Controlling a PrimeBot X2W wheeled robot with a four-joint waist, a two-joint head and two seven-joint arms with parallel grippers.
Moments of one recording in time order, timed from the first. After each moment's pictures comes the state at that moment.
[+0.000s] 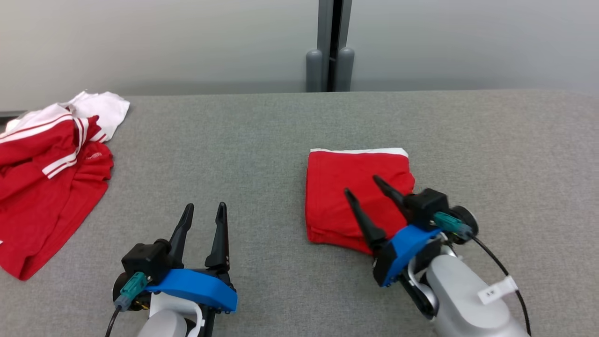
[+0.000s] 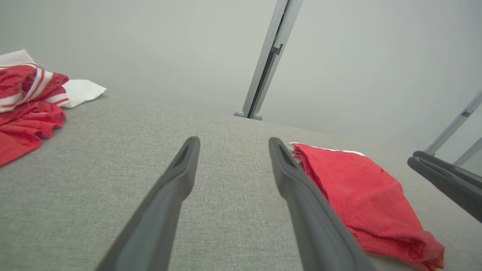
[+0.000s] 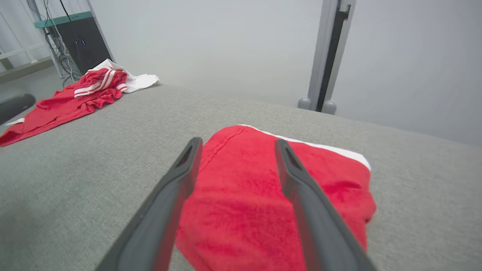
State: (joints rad) left arm -0.20 0.13 -0.33 0.38 -0.50 -0.03 -0.26; right arm -0.55 -0.05 0.45 0.75 0.27 0.13 -0.26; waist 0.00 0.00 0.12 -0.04
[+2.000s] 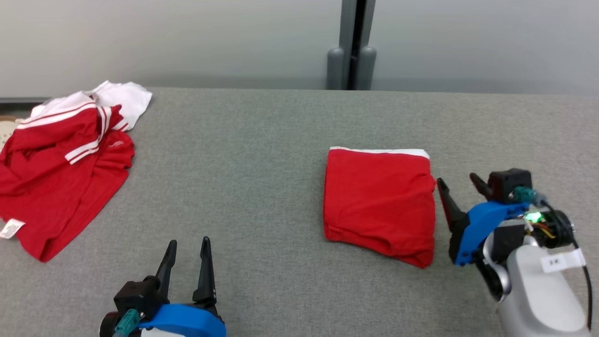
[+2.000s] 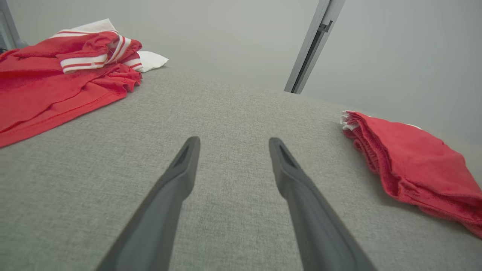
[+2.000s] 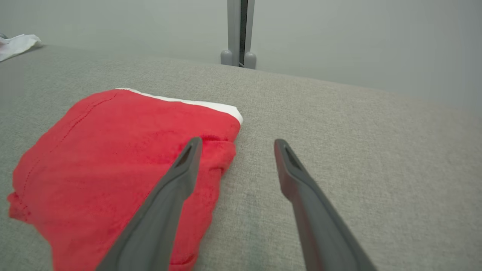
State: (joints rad) left arm -0.05 0.06 -0.16 0.37 -0.33 -0.06 -0.26; right arm -0.42 -0.07 -0.03 0.53 0.02 0.13 0.09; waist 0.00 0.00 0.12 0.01
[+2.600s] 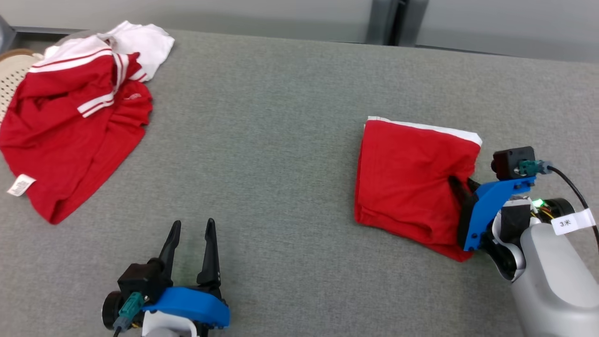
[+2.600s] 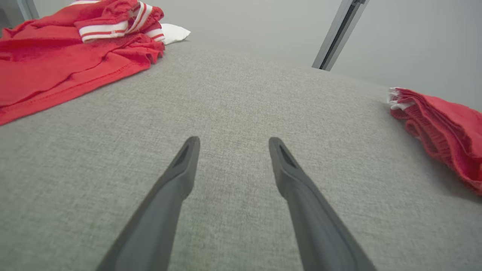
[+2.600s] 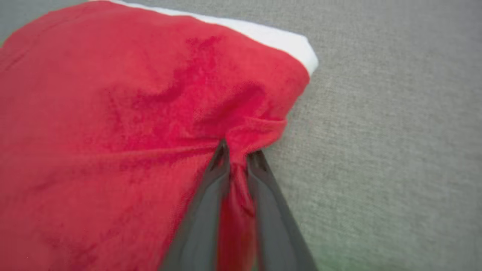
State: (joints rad) left arm -0.11 0.05 -0.17 0.37 -0.31 -0.07 -0.26; right arm -0.52 -0.17 0.05 0.61 0.22 0.13 0.31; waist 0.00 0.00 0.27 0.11
